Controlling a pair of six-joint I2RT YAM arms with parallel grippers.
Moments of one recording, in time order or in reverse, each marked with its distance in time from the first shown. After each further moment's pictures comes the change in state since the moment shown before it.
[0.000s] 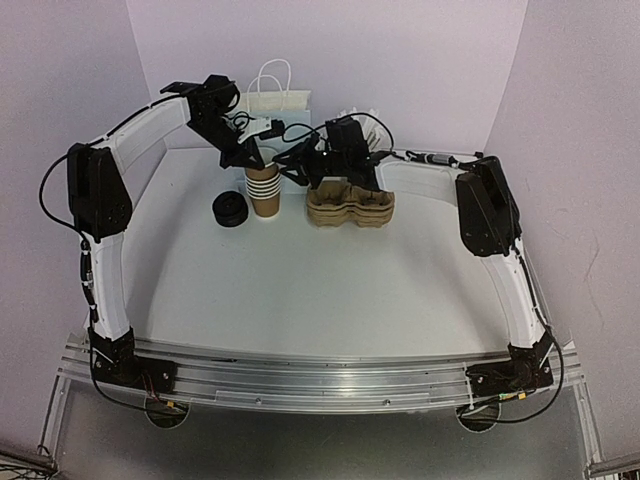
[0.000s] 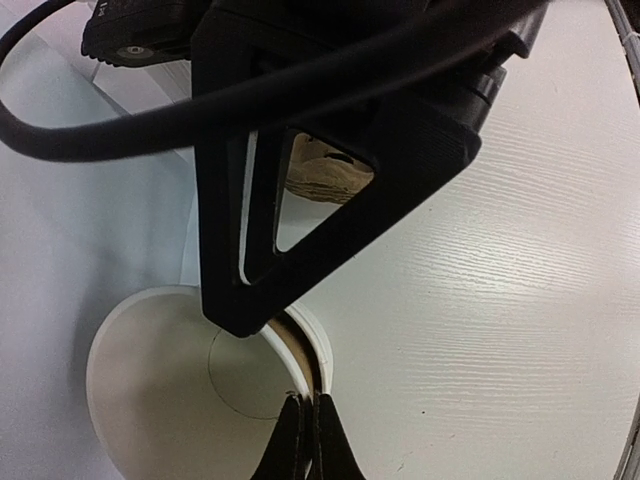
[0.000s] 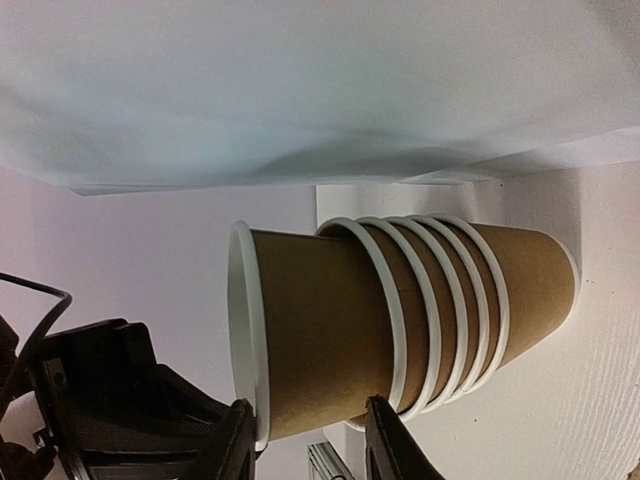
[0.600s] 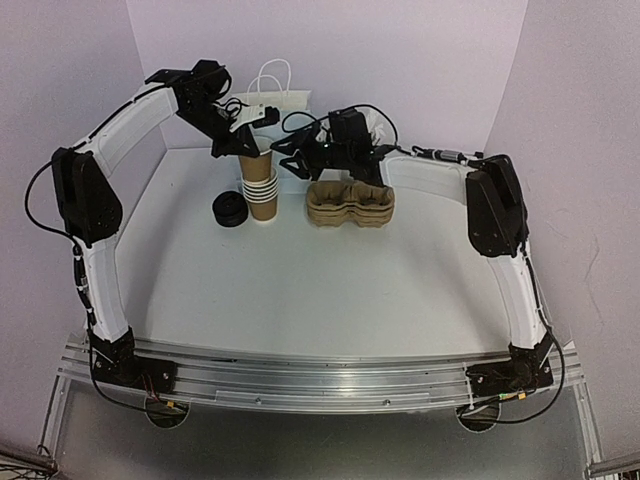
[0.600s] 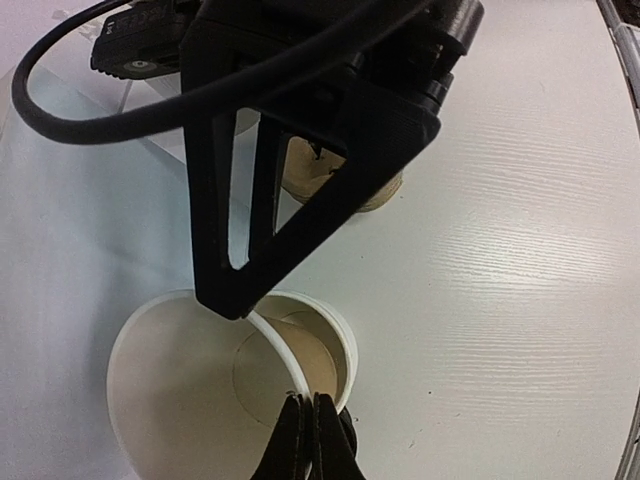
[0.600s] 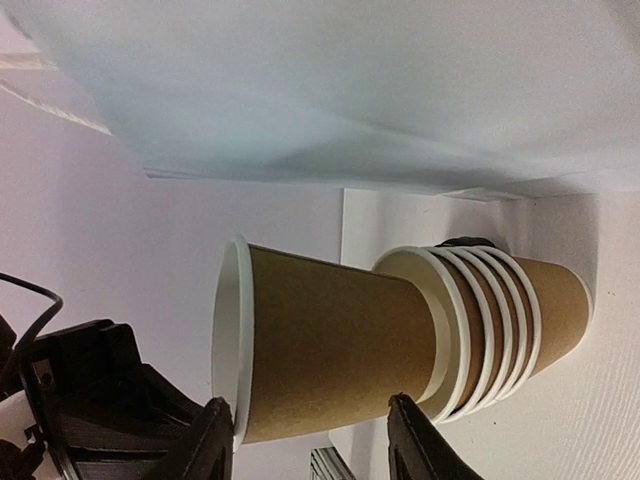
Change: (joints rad) left arm 0.002 -0.075 0.041 -0.055 -0.015 0.054; right arm 0.005 -0.062 -0.024 0.020 0.028 -0.042
